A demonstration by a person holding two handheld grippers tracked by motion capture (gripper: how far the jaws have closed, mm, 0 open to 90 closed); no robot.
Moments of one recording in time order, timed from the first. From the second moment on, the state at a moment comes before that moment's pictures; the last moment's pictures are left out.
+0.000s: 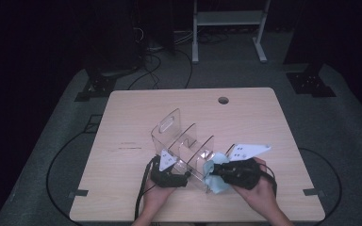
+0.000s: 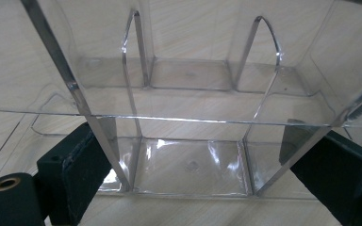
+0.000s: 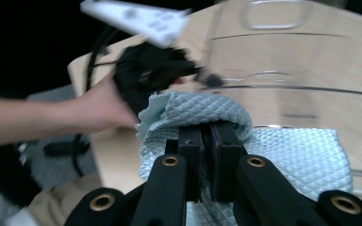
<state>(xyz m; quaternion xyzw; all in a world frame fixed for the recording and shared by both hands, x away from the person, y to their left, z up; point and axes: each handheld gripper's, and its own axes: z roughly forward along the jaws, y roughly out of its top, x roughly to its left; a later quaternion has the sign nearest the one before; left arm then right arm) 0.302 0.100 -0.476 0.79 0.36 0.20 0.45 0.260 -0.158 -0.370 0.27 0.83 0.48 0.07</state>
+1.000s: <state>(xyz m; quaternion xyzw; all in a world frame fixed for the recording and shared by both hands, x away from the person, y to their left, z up) 0.304 0.098 -0.476 0.79 0.37 0.20 0.45 0.224 -0.169 -0.394 0.27 0.81 0.51 0.08</state>
